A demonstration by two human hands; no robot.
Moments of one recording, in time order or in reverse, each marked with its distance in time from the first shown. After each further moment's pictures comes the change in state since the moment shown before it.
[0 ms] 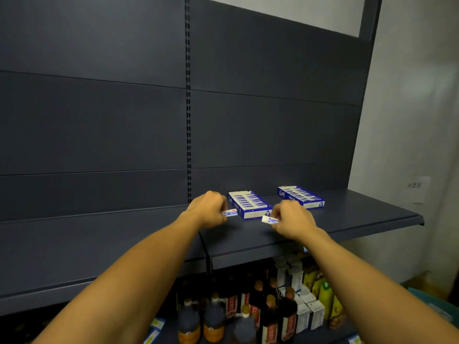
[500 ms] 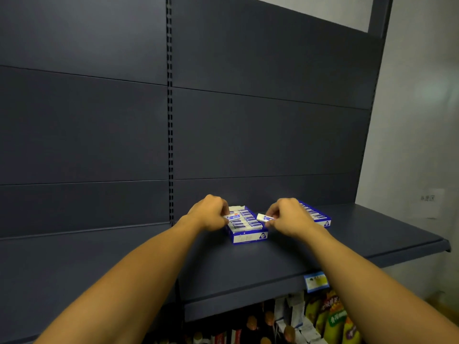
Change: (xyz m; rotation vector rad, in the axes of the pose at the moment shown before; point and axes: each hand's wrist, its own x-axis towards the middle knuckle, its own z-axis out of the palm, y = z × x) left_hand 0.129 -0.011 0.044 -0.150 -0.027 -0.028; right_hand 0.118 0.049 0.008 0.145 -0.031 -0.006
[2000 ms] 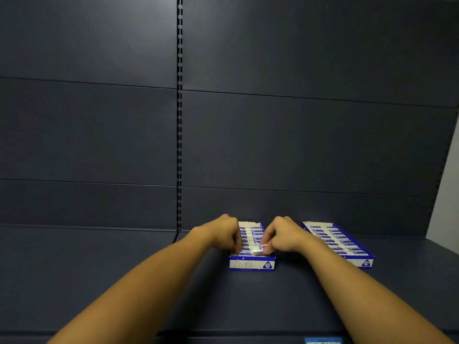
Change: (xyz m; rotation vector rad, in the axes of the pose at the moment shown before) left_hand 0.060 0.023 0.032 0.034 -0.257 -0.087; right_hand 0.116 0.041 0.037 0.165 -0.384 -0.264
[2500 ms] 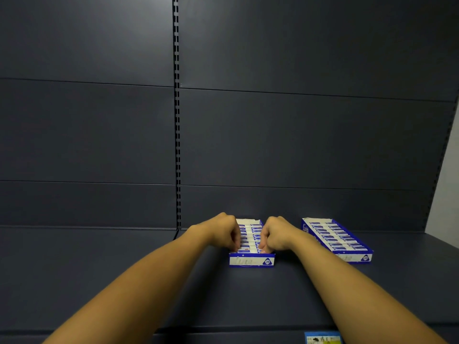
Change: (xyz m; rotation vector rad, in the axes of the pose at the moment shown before) left_hand -0.002 -0.002 0.000 -0.003 -0.002 0.024; right_hand 0.013 -0.003 0.012 -0.088 -0.072 0.036
